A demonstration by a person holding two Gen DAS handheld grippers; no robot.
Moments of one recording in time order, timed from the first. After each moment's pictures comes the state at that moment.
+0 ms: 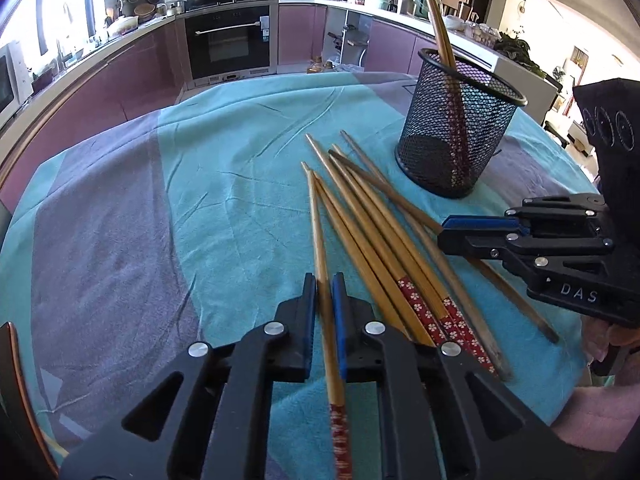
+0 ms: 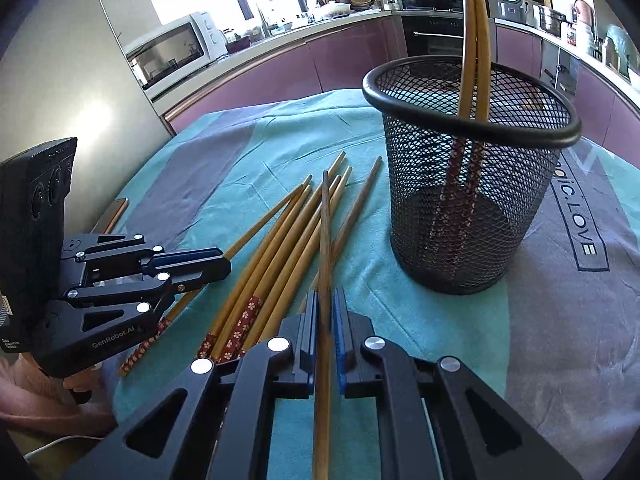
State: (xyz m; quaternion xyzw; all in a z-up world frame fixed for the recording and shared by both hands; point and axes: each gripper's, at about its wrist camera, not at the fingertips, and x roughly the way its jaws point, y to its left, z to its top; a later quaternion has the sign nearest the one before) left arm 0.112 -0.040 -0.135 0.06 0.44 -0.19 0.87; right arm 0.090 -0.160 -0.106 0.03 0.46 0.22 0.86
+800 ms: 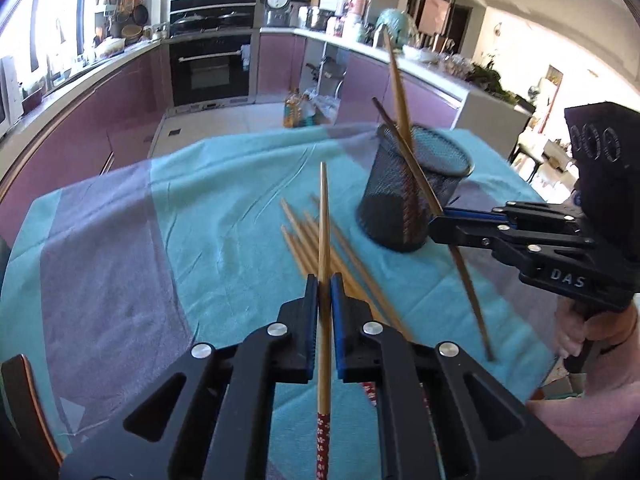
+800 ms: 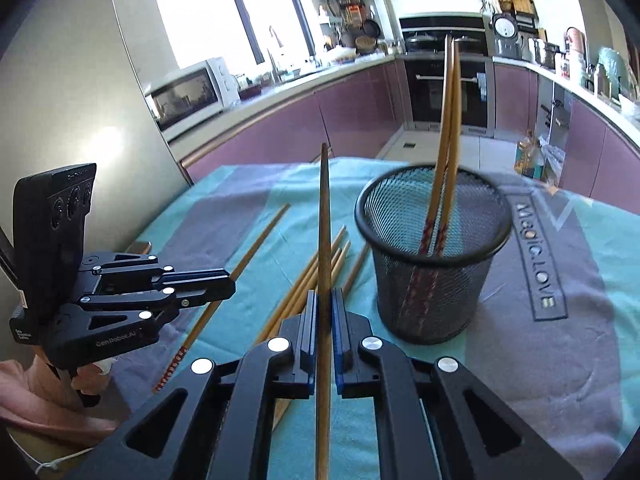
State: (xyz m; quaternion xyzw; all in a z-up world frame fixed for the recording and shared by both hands) left arm 0.103 -0.034 -0.078 0.03 0.39 -0.24 0.89; right arm 0.069 -0.190 -0.049 0.05 0.36 0.23 0.90
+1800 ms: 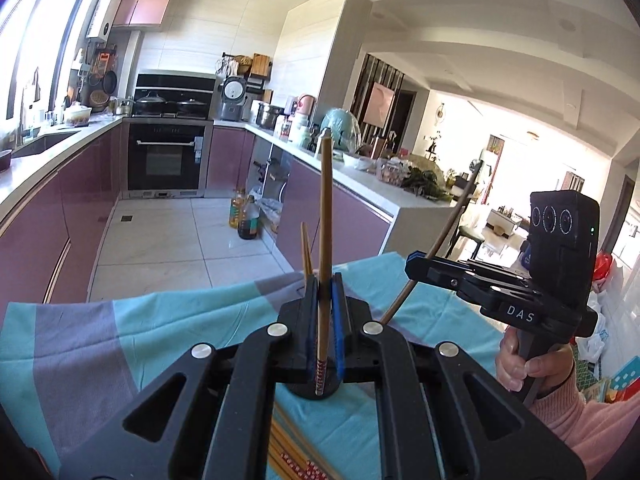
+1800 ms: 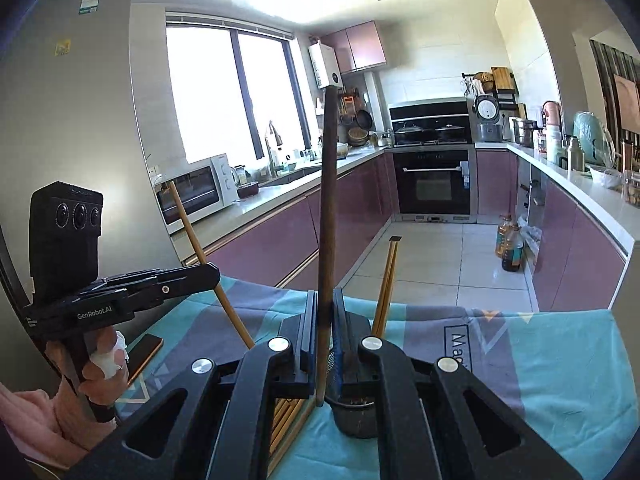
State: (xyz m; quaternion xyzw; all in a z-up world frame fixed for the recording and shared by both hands) left arm 0.100 -0.057 0.069 -0.04 0.23 -0.33 0.91; right arm 0.064 -0.251 0.066 0.06 0.21 0.21 0.95
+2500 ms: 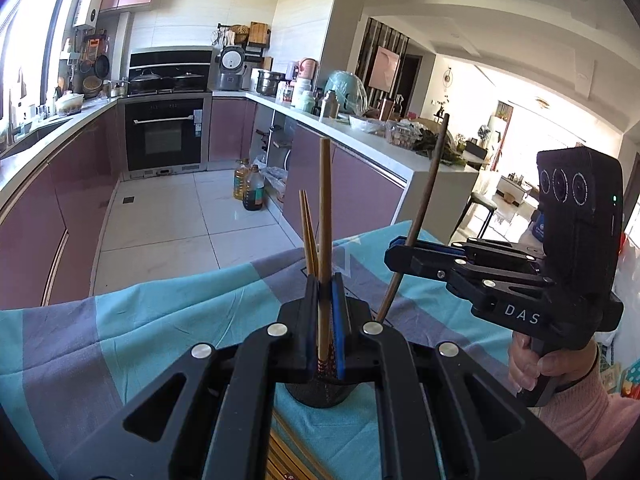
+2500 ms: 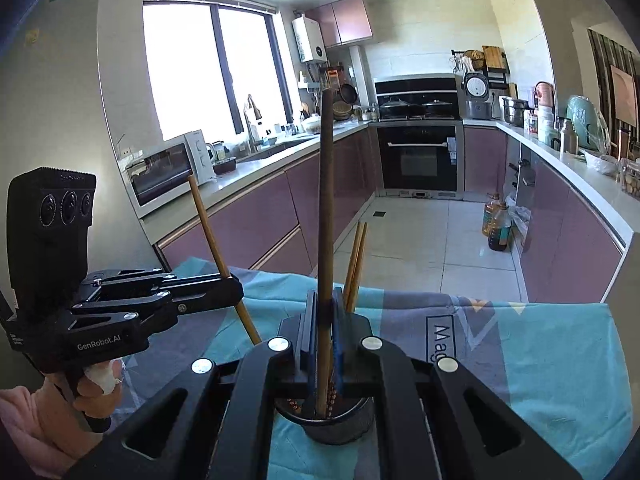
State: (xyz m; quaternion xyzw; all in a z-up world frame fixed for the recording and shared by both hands) left arm 0.138 -0.111 0.043 0.01 0.29 -0.33 0.90; right arm 0.111 -0.249 0.031 0.05 0.29 0.19 0.94
